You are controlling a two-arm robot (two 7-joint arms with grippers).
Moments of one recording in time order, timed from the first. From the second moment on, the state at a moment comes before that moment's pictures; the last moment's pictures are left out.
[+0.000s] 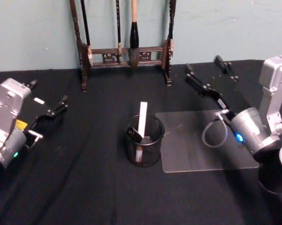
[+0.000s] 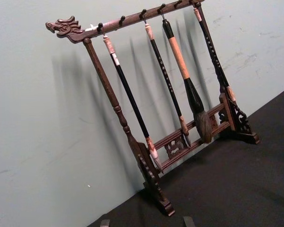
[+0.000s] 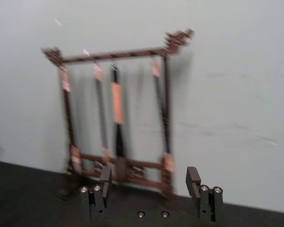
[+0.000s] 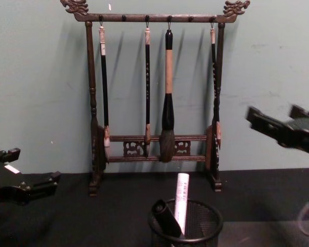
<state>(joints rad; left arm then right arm) -0.20 0.60 0.45 -1.41 -0.25 -0.12 0.03 0.12 0.22 -0.20 -1.50 0.31 -0.17 0.22</state>
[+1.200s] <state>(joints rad) -0.20 0.60 0.45 -1.41 -0.25 -0.12 0.03 0.14 0.26 -0.26 -1.36 -0.05 -0.07 0.06</state>
